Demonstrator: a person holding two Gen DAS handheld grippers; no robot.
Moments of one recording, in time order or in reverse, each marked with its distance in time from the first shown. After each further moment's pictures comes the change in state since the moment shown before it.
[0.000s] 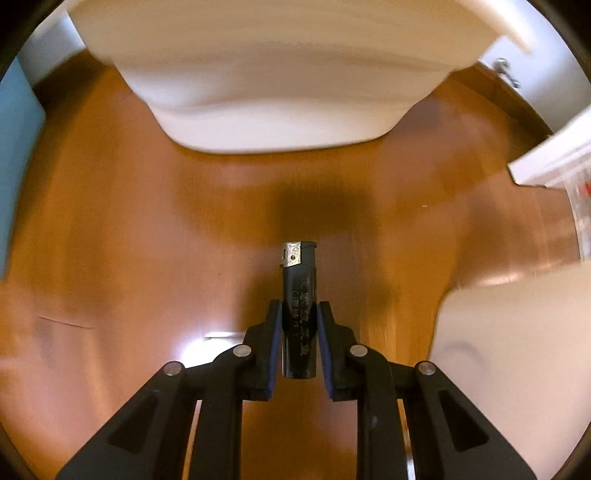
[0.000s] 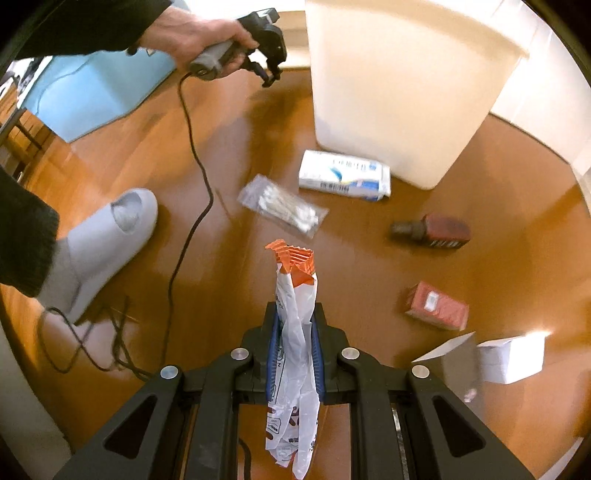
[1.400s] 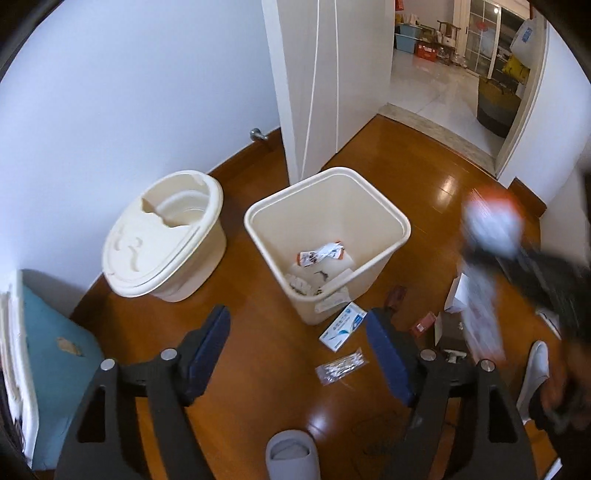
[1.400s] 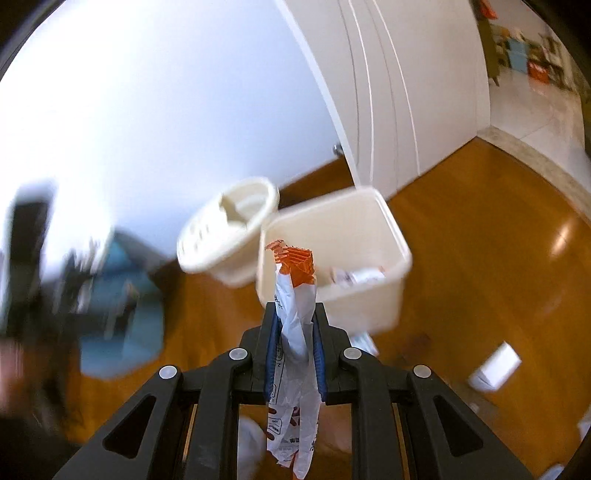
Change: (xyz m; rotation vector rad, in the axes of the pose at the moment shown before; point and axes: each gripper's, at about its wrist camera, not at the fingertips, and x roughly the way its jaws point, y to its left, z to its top) left arm -0.385 -0.109 -0.178 0.771 -0.312 -0.077; right arm -0.231 -0.056 0.161 0.630 -0.474 0.032
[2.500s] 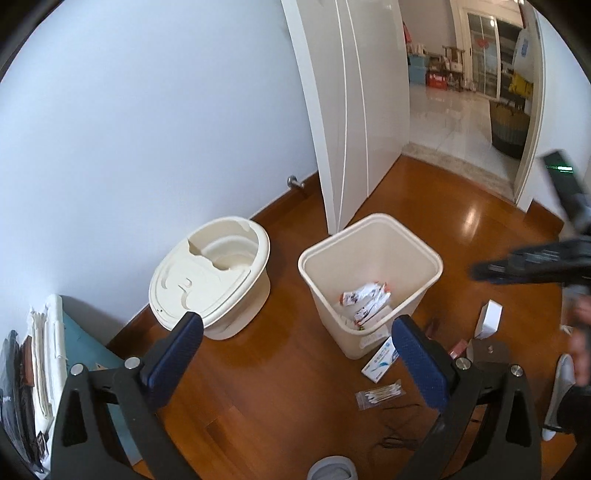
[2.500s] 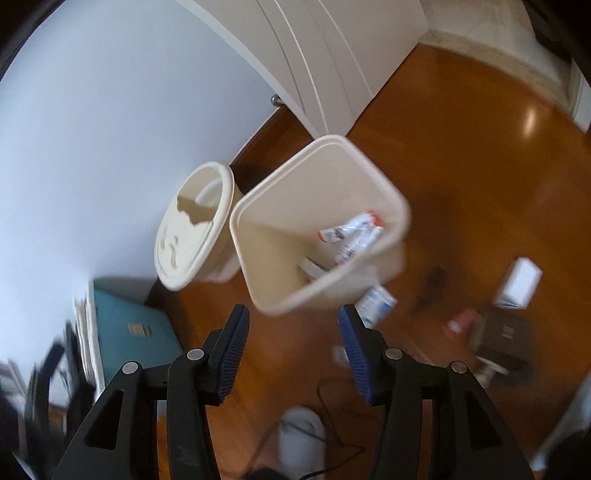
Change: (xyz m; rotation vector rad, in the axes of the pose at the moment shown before) left arm -0.053 0.034 0.001 0.006 -0.200 0.106; right arm 0.016 -0.019 0.036 0.329 0.234 -0.092
